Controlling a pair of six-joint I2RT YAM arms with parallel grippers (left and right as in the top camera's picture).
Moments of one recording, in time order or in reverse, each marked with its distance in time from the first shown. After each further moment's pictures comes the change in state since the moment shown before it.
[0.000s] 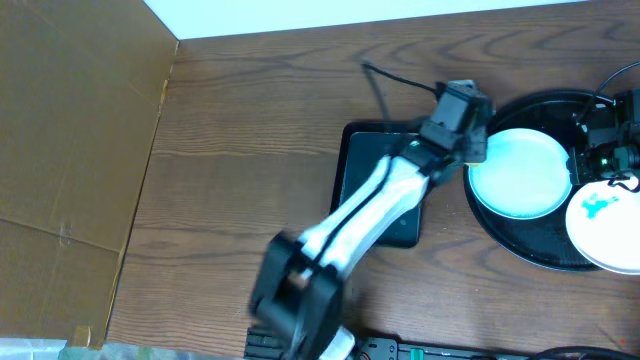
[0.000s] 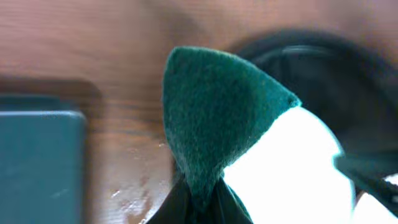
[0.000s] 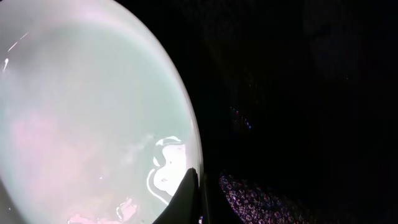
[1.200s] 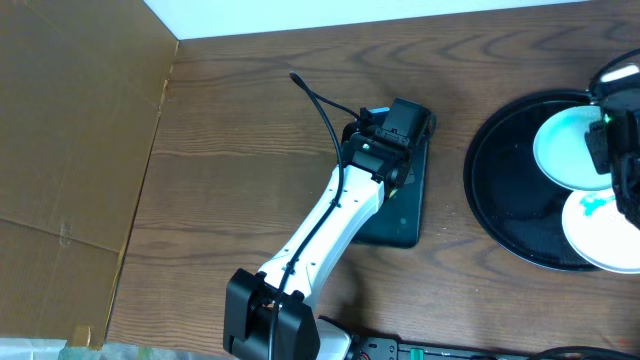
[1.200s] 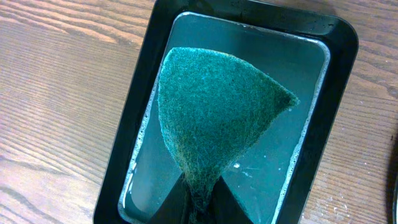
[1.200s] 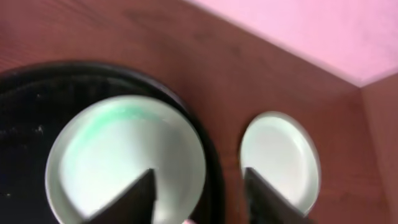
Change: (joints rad) left arm 0.143 -0.129 -0.036 -0.468 -0.316 -0.060; right arm 0.232 -0.505 -0.006 -0.082 0.765 -0.086
